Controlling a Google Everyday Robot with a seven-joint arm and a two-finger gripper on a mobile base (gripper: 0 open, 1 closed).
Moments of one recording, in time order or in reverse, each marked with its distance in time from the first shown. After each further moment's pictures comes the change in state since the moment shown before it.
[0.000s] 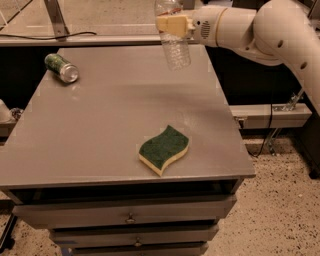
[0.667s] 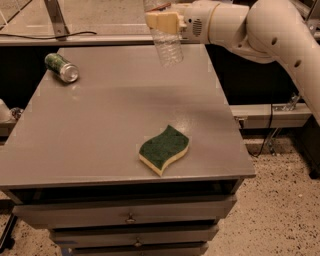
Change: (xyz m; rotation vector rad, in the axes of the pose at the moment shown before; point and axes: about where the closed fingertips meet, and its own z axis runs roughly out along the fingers) arm -0.014 0.026 0.013 -0.051 -0.043 -0.087
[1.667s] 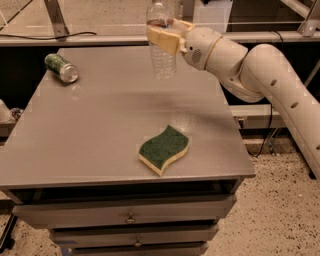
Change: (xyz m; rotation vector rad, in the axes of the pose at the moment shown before) arm 0.021 0.019 -0.015 -0.021 -0.237 0.006
